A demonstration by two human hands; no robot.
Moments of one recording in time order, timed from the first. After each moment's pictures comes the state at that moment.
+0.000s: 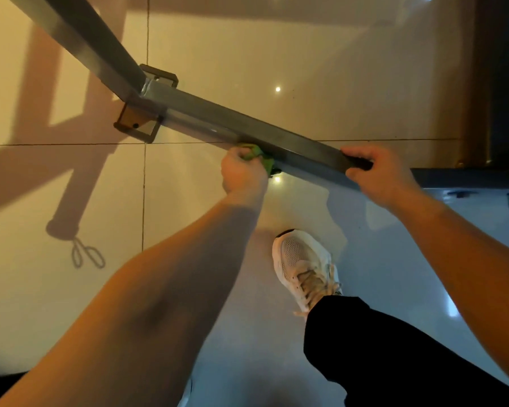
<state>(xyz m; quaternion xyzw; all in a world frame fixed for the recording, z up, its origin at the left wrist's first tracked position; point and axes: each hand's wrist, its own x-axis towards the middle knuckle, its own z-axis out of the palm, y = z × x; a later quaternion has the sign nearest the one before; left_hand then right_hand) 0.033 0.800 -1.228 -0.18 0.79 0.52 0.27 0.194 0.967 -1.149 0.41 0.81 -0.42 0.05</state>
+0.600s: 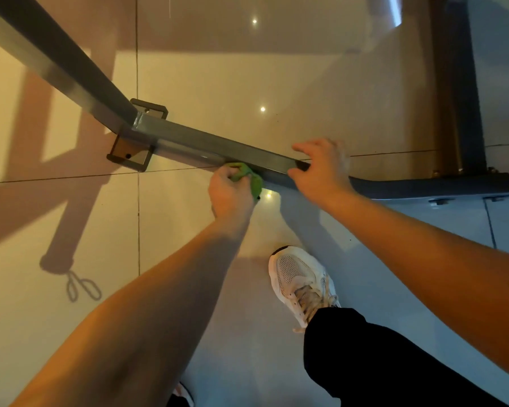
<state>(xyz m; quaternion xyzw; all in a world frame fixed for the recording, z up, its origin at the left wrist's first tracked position) 0.021 0.785 -1.216 -0.09 0.81 0.52 0.26 0.120 0.924 -1.139 0.39 0.87 -0.29 0.03</state>
